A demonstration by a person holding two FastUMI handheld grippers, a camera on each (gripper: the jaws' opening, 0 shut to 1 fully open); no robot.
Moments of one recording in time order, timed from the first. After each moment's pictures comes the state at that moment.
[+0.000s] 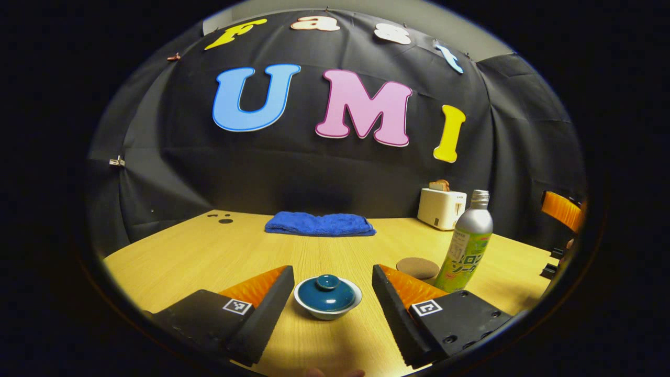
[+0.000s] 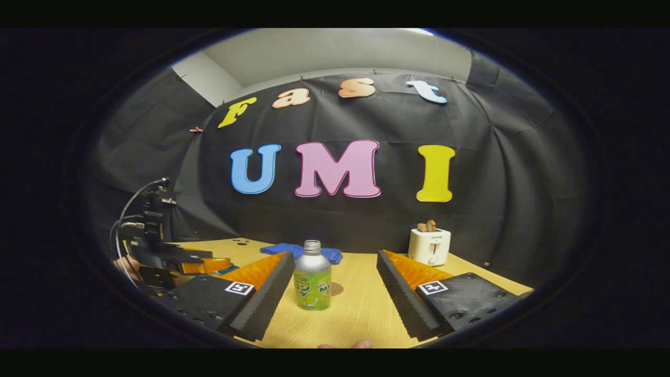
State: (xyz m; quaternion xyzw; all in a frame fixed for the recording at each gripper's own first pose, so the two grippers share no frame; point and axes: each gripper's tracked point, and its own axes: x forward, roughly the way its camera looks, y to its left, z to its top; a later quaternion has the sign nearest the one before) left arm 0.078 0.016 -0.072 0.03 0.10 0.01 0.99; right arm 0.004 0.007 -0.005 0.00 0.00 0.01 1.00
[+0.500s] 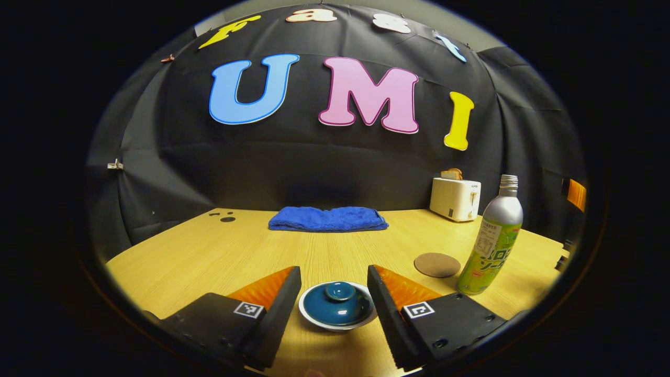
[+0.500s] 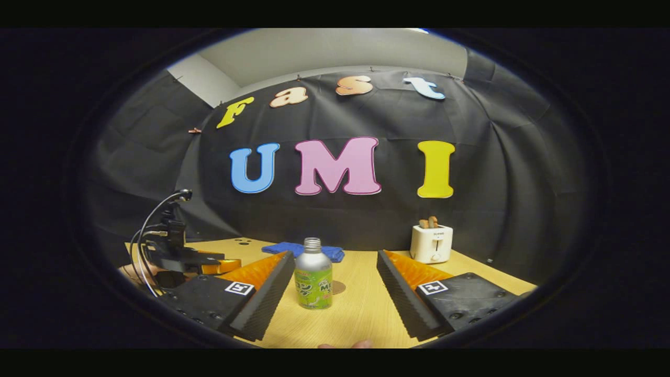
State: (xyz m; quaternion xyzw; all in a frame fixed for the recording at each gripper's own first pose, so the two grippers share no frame) left arm 0.106 0.025 -0.088 0.05 0.11 0.03 0.99; right arm 0.005 0.007 -0.010 0.01 0.01 0.01 1.00
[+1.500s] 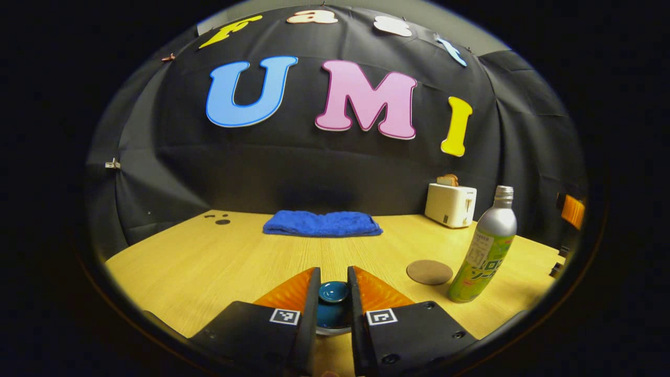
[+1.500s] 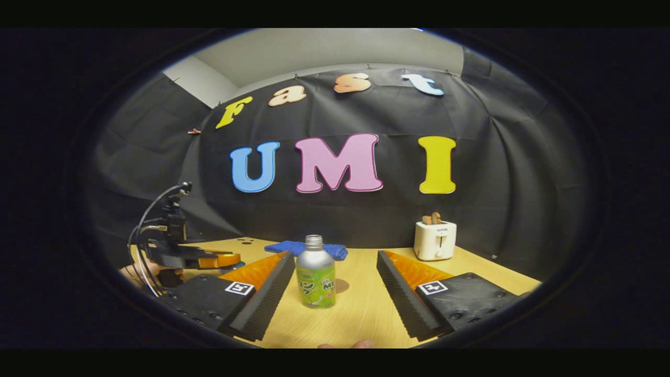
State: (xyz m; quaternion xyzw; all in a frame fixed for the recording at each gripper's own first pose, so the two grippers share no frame) left arm 0.101 0.014 -0.062 0.04 0.08 0.02 1.00; right arm 0.011 0.010 -0.024 0.02 0.02 0.02 1.00
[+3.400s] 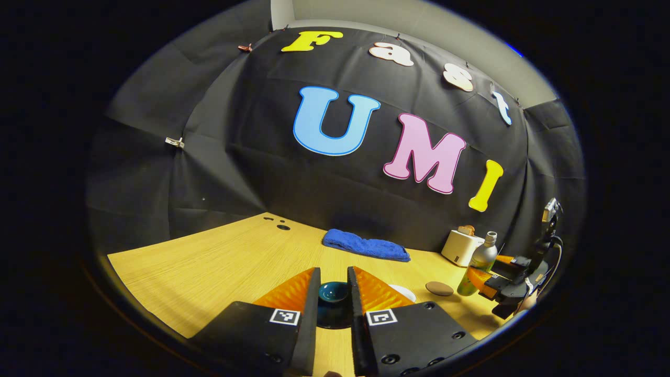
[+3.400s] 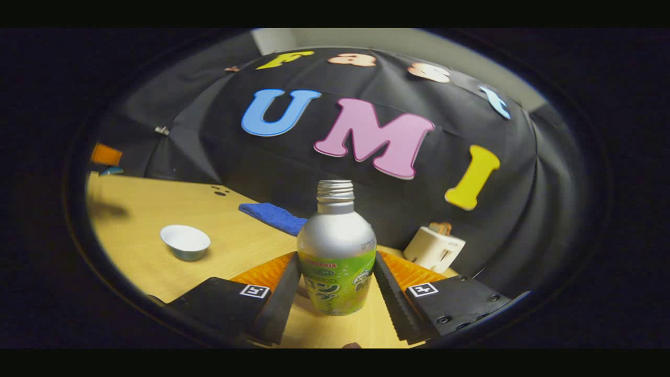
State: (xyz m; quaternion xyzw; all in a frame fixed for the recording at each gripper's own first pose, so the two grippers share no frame) left arm -0.037 0.143 -0.009 -0.08 0.03 0.10 0.99; right arm 0.122 0.074 -0.088 -0.24 0.08 -0.02 0.97
